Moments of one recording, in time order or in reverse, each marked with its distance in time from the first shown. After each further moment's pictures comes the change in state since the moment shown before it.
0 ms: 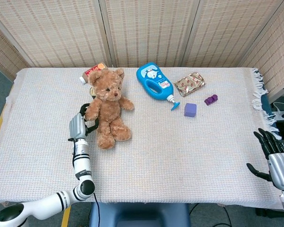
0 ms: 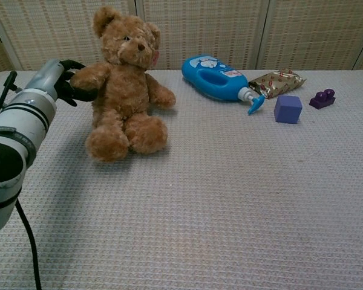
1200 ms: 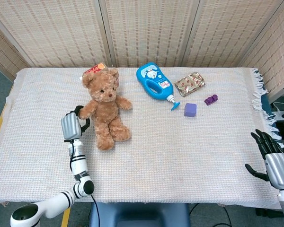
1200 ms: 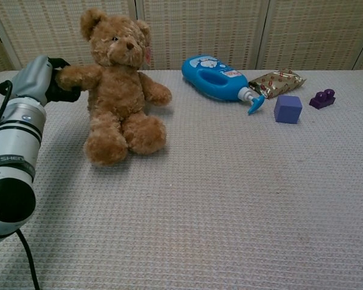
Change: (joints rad) left arm -0.030 -0.099 0.080 0.356 0.177 0.051 -0.088; right arm 0.009 -0.002 -0.004 -0.008 0.015 -0.033 -0.025
